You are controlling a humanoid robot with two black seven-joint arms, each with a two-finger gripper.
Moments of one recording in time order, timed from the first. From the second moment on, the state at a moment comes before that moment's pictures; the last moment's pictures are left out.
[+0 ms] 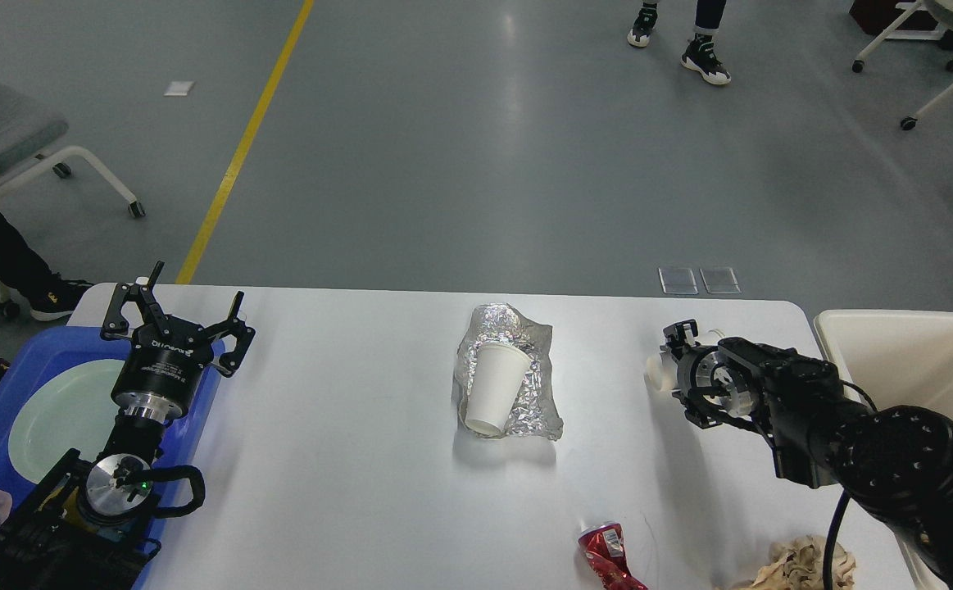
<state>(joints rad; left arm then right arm) -0.33 0.15 -1.36 -0.76 0.13 -0.53 -0.19 0.93 -0.02 -0.64 0.20 0.59 0.04 -0.23</state>
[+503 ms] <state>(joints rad) -0.33 0.15 -1.36 -0.76 0.13 -0.53 -0.19 0.98 -0.08 -0.62 0.30 0.57 0.06 -0.24</state>
